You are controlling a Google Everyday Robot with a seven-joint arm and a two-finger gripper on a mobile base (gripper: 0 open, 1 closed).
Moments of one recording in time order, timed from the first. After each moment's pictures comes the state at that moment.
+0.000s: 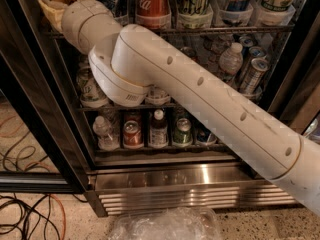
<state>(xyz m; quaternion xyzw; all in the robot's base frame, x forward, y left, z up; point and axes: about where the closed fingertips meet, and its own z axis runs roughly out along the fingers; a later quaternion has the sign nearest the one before) 0.635 0.195 1.065 -0.26 0.59 0.21 0.74</state>
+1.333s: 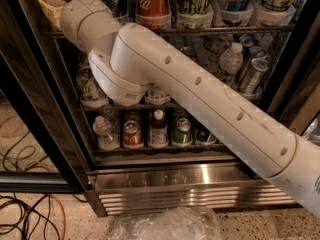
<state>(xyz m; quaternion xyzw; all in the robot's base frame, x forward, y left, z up) 0.637 0.193 1.077 -0.26 0.57 0.20 0.75</state>
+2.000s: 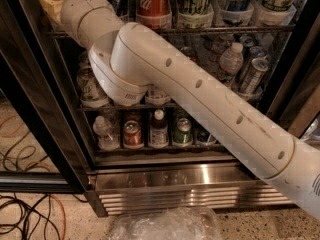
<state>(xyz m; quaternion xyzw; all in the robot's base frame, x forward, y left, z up) 0.637 0.184 1.091 -0.24 0.56 0.19 0.77</state>
